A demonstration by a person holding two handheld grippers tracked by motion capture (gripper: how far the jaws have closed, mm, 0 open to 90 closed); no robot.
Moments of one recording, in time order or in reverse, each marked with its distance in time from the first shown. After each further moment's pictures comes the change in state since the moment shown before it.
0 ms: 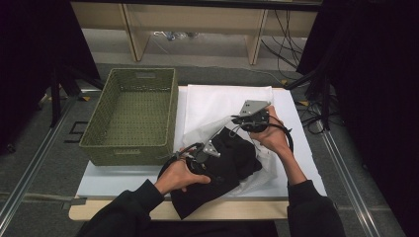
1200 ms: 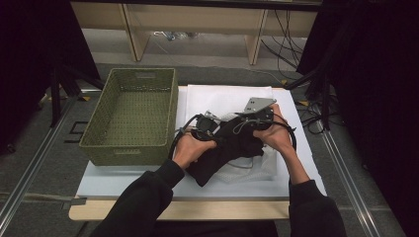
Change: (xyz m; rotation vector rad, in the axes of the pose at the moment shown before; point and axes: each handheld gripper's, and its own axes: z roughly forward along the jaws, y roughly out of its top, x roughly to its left) left arm 0.048 0.055 0.001 -0.197 0.076 -0.287; right arm -0.006 0.000 -0.010 -0.021 -0.011 0.028
